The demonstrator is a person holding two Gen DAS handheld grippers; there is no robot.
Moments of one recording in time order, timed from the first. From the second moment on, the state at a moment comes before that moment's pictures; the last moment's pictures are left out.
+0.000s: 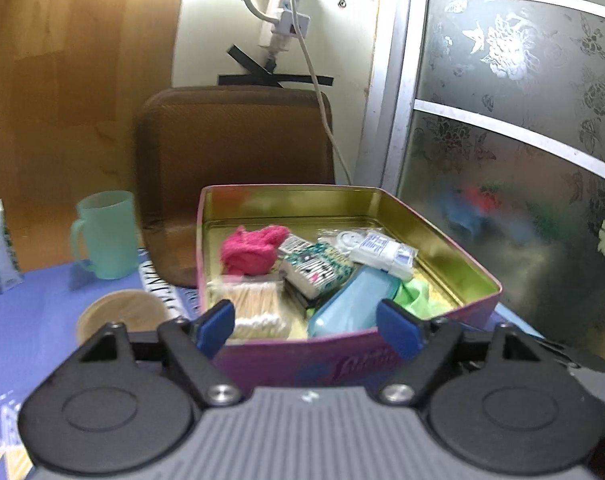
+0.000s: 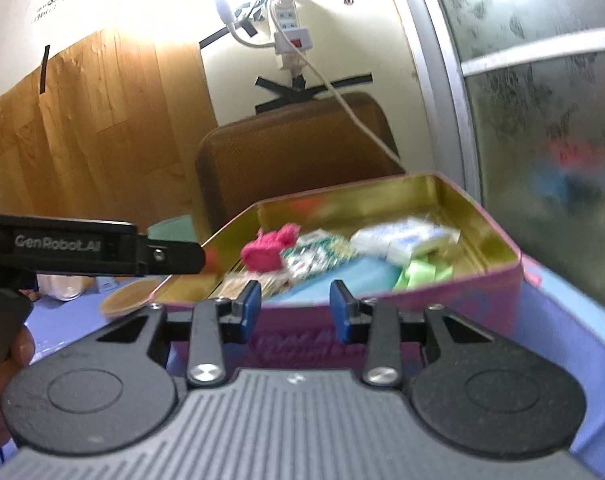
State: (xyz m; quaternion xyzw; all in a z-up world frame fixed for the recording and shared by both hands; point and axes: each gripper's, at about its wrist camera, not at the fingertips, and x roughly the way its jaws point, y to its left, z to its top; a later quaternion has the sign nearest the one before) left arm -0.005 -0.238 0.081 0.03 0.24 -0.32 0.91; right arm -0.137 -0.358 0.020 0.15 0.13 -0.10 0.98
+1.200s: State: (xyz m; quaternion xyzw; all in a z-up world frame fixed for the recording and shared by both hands) left arm -0.124 -0.156 0.055 0.12 0.26 -0.23 0.93; right arm -0.224 -0.295 0.030 0.23 0.15 -0.06 0.96
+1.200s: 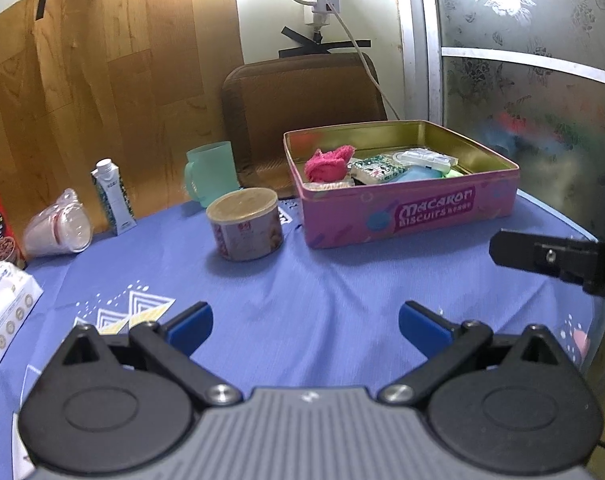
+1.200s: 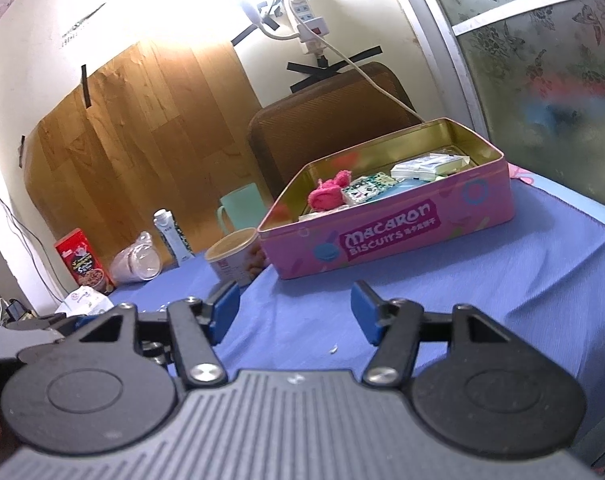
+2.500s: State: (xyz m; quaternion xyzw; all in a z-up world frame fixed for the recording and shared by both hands) left arm -0.083 -0.171 0.021 0.12 0.32 -0.20 0.92; right arm -0.188 -0.312 0.009 0.24 0.17 -0.06 0.95
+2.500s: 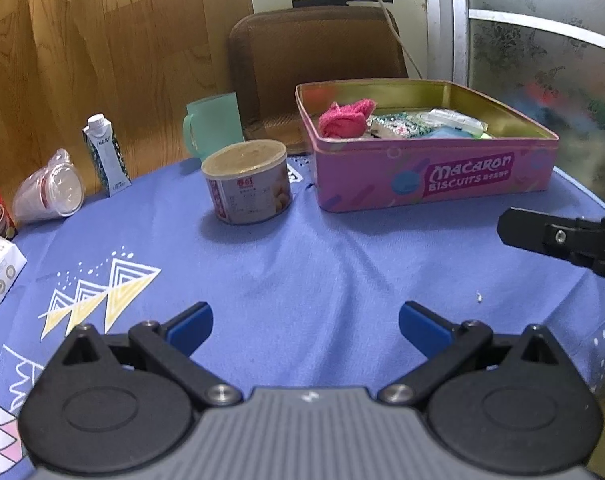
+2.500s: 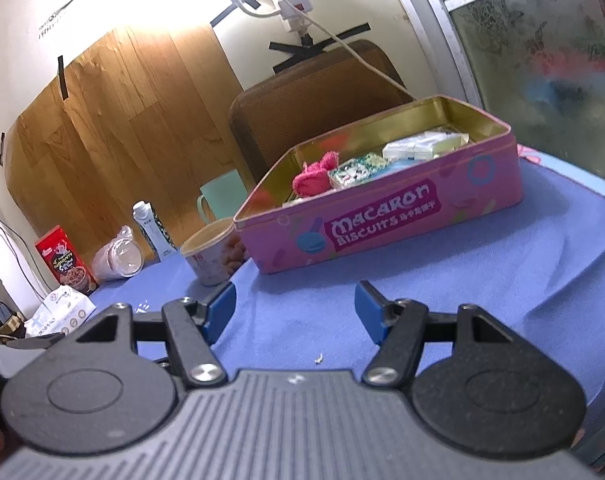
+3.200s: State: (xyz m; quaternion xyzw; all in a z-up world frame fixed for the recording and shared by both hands) left arm -0.084 -0.181 0.008 0.16 0.33 -0.21 0.91; right arm -0.186 -0.319 -0.003 0.26 0.18 -0.06 0.95
